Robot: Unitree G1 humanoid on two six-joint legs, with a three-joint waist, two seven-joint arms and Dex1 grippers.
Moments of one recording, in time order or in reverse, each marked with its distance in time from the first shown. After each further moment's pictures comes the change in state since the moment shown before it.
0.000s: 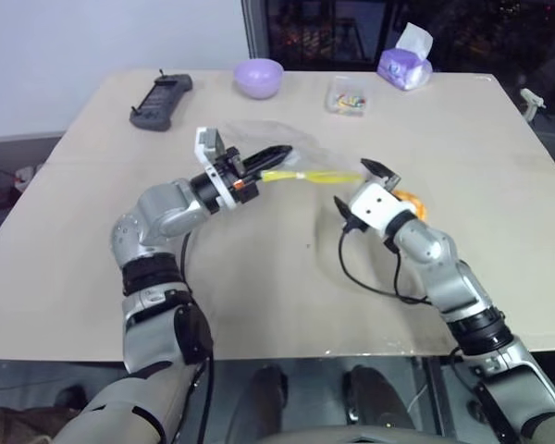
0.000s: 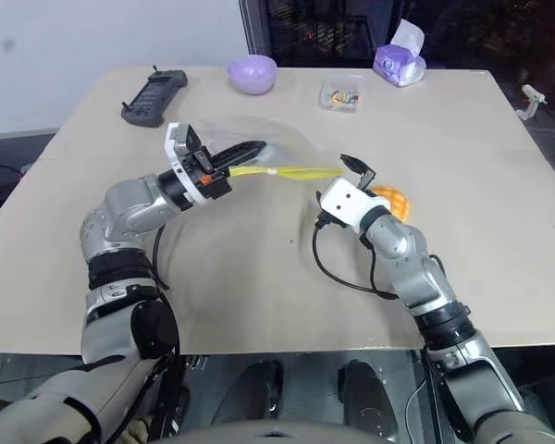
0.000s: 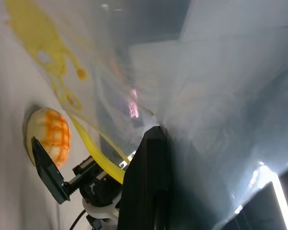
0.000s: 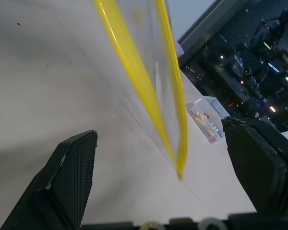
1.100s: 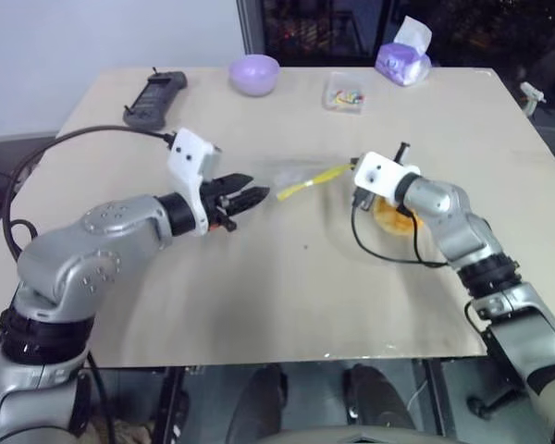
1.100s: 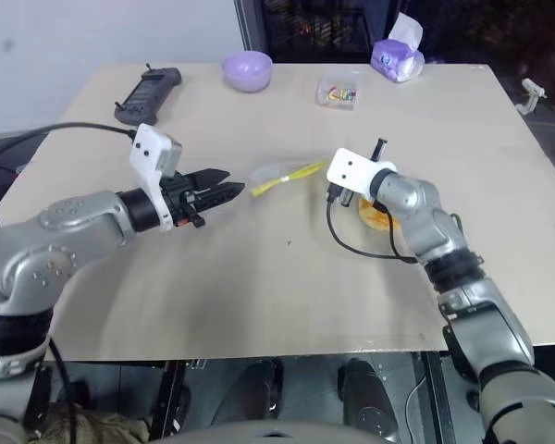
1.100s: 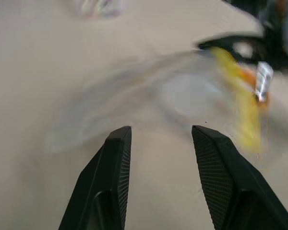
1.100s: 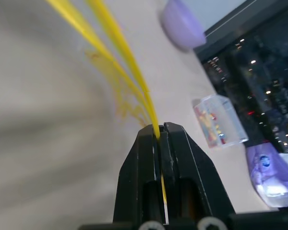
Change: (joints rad) left arm 0.375 0.600 -0.551 -0.947 1.083 -0.576 -0.799; right arm -0.316 -0.104 0.018 0.355 0.009 -0.117 0.230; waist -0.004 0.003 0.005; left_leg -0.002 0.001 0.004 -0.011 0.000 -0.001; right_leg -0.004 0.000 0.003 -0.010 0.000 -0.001
